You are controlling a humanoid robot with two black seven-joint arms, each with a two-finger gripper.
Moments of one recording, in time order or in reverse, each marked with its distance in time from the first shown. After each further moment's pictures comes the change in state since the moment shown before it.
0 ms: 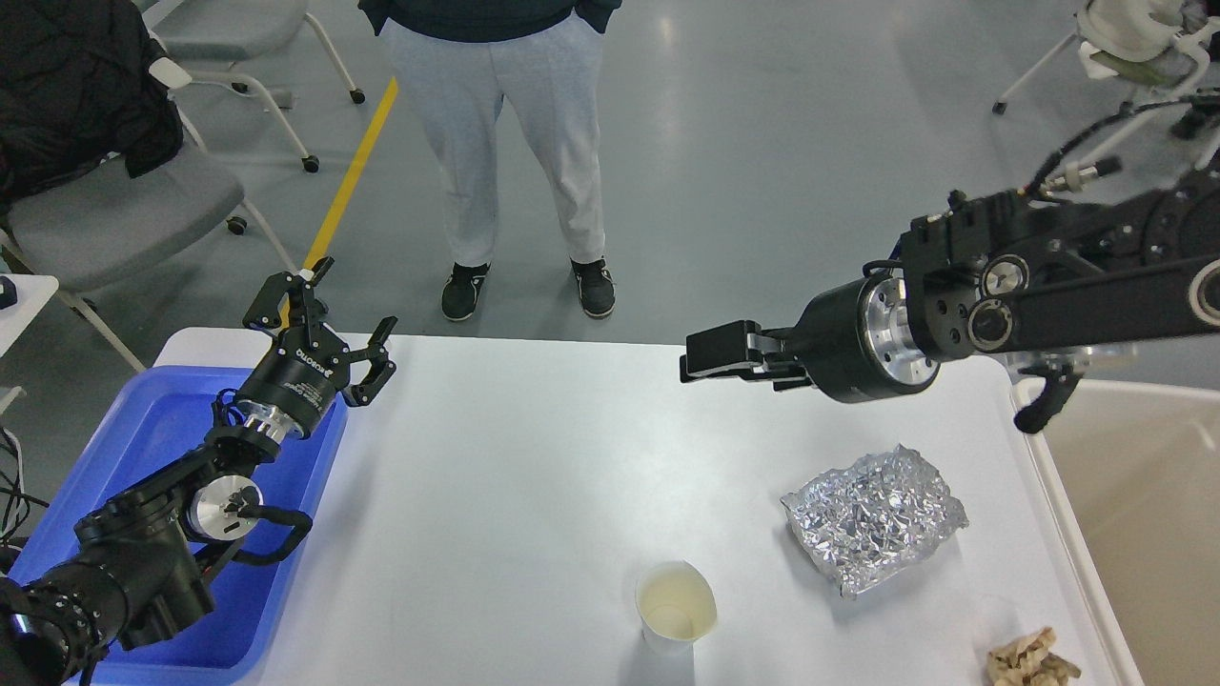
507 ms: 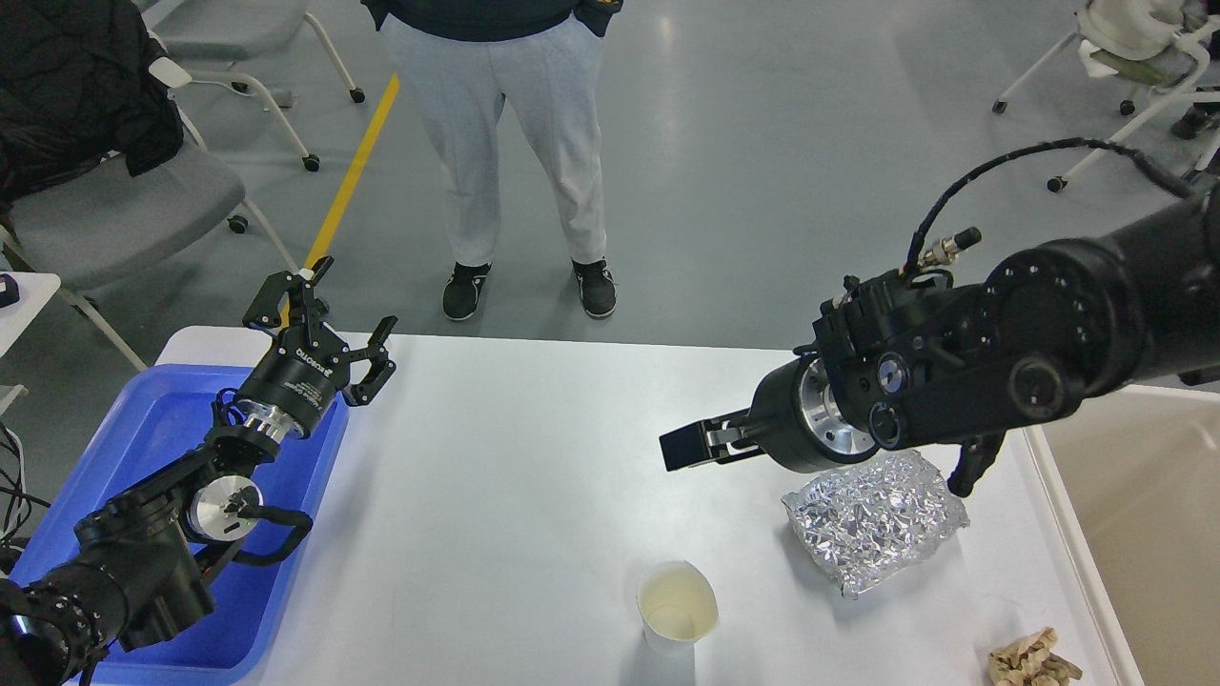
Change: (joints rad) left arm 0.000 0.000 0.000 0.000 0.000 0.000 0.000; right arm -0.048 0.282 -0.103 0.000 0.005 -0.103 0.007
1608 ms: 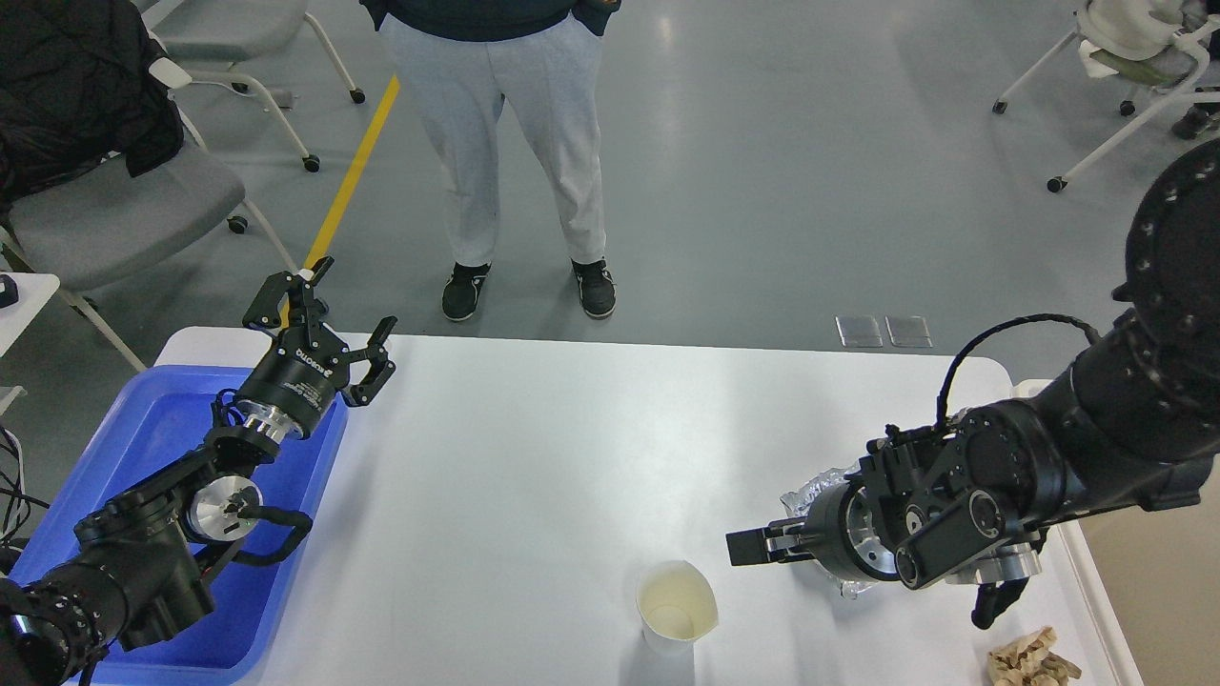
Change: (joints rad) left arm 0.000 0.000 0.000 0.001 0.000 0.001 0.000; right arm -0.313 0.061 -0.140 0.000 0.015 -0.282 0.025
